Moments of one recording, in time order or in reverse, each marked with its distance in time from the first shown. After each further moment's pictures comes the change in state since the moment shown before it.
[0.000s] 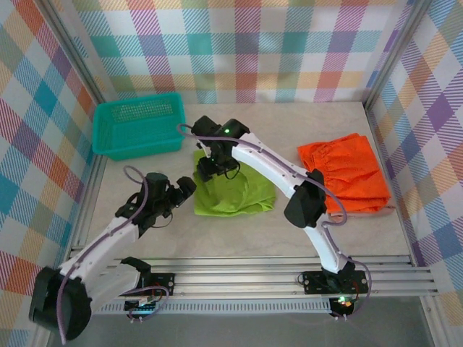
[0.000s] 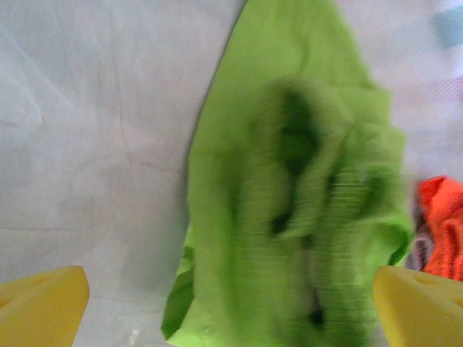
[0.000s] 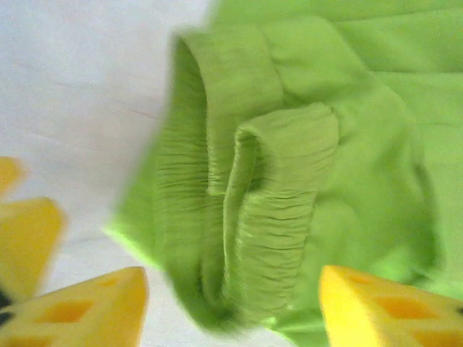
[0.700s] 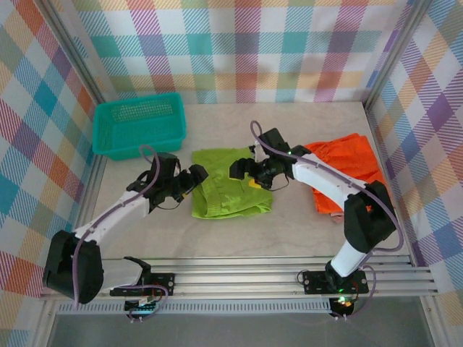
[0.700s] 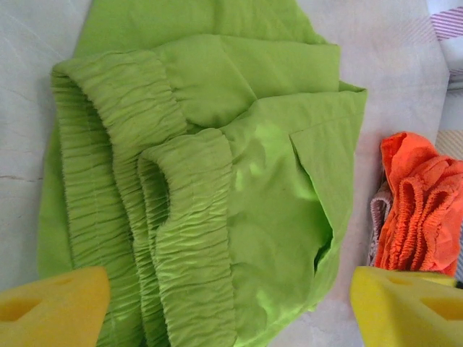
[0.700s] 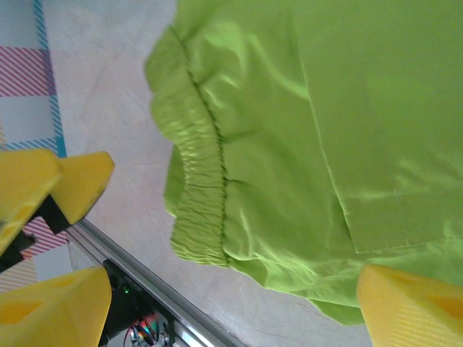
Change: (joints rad) left arm 0.000 0.336 0.238 0.023 0.216 0.050; right arm -0.290 -0.543 -1.076 0.759 -0.446 0.383
